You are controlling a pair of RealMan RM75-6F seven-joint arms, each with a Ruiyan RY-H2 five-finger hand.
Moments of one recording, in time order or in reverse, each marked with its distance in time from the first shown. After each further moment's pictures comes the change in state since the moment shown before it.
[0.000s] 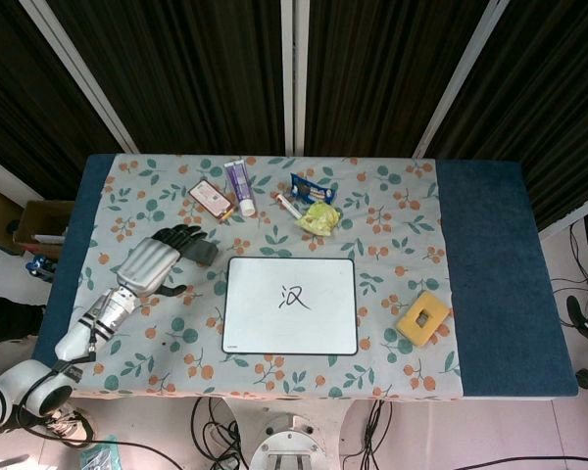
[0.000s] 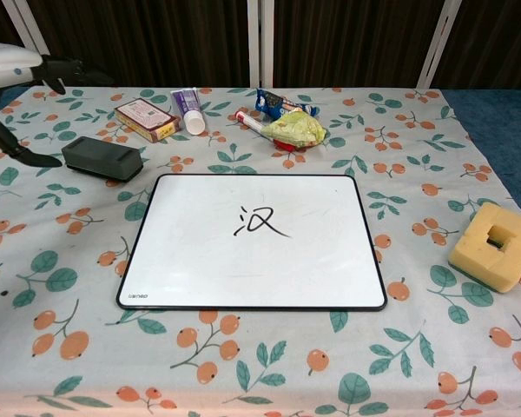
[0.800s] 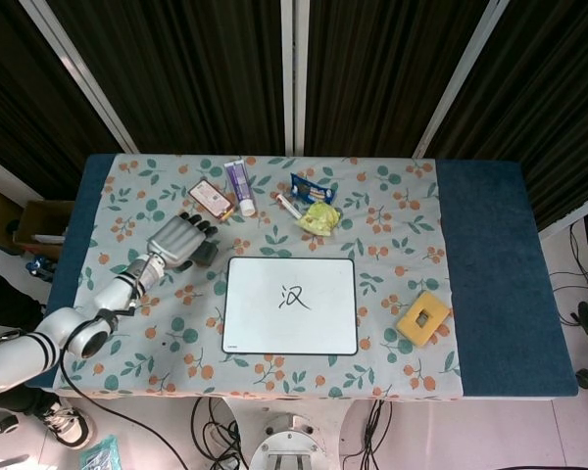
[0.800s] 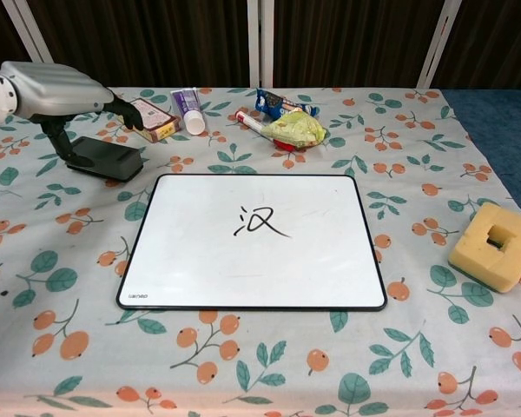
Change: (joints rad) left arm -0.228 -0.139 0.011 0.286 -0.166 -0.305 0.175; right arm -0.031 0.022 -0.005 0.000 0.016 -0.003 0.020
